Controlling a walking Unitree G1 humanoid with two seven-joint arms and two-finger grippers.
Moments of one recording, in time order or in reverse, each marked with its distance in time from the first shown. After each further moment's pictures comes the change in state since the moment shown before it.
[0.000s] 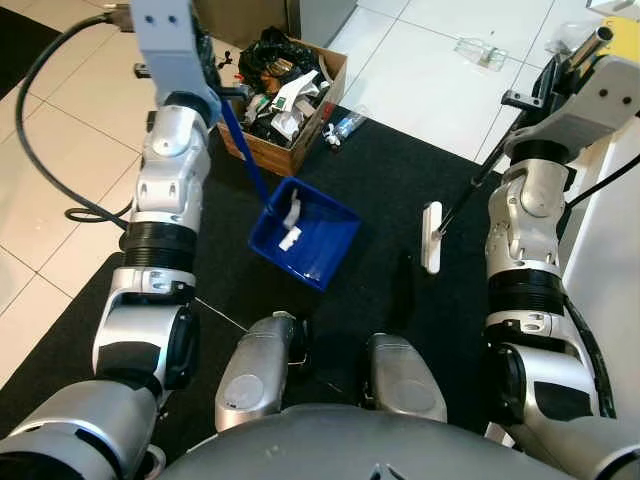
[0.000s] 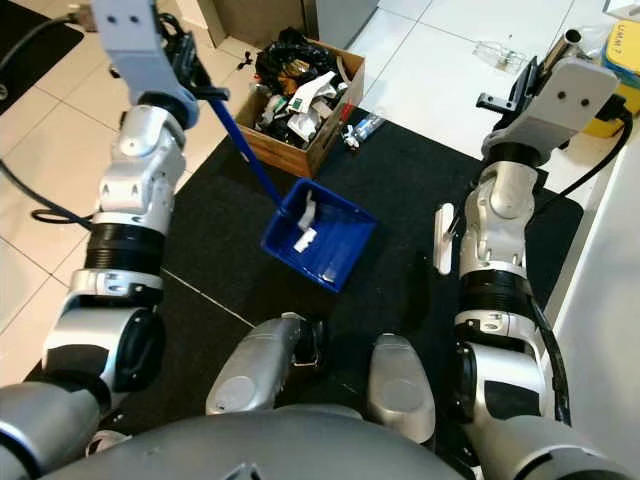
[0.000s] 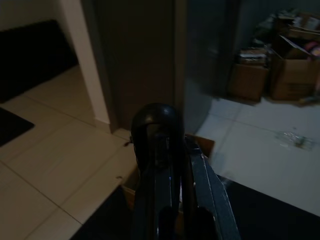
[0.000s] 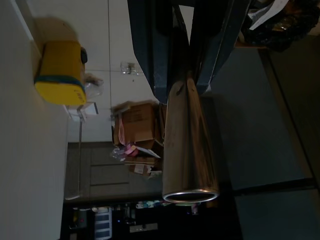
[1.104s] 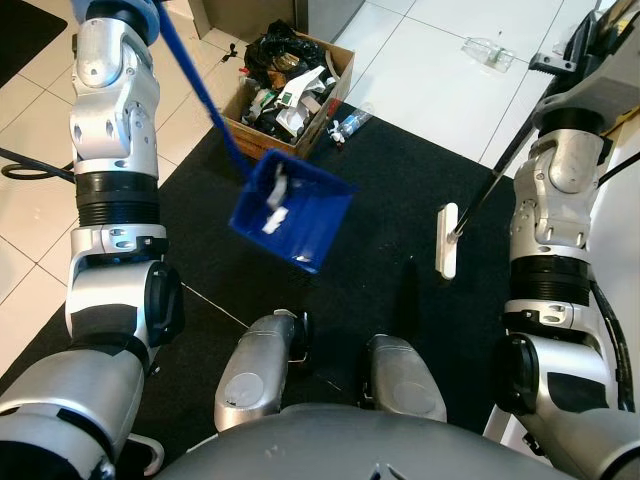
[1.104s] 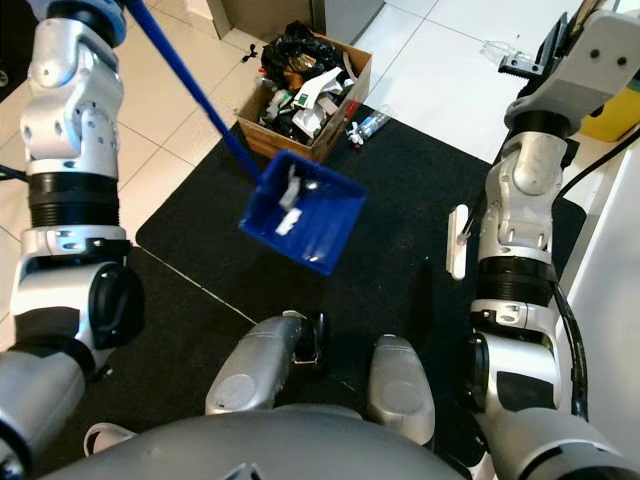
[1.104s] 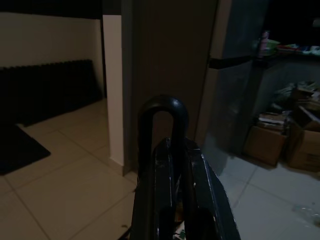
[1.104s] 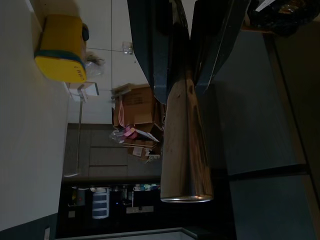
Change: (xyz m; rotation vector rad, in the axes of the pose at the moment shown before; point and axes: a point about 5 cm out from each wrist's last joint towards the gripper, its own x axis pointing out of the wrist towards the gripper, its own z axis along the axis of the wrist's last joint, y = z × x) left arm 0.018 0.026 0.076 -0.087 -0.204 0.079; right arm 0.018 -0.005 0.032 -0.033 -0.067 -0.008
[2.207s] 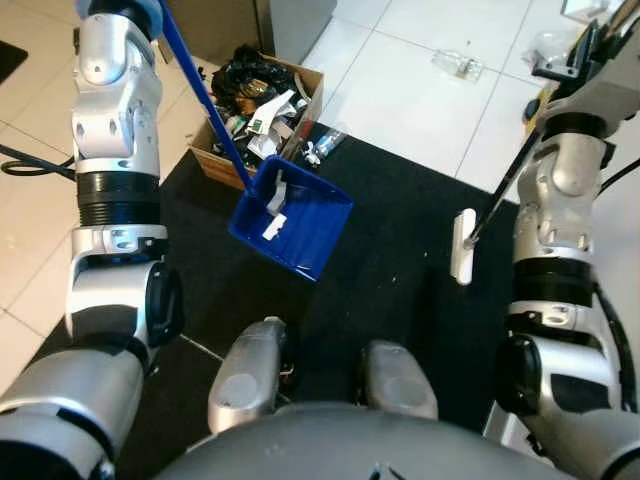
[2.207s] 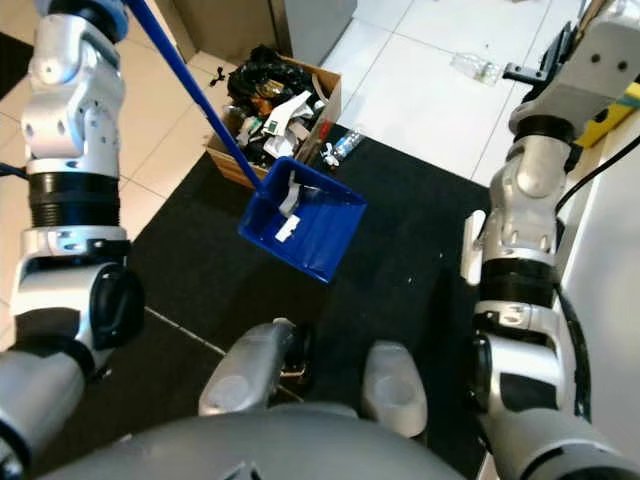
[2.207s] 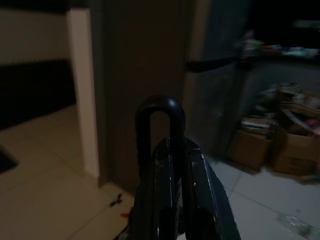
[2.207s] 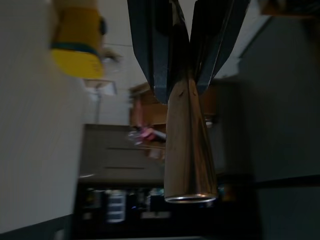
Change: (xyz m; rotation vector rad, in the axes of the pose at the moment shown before) left arm -0.001 0.004 0.003 0.001 -0.013 0.019; right arm -0.001 0.009 -0.004 0.003 0.020 0.030
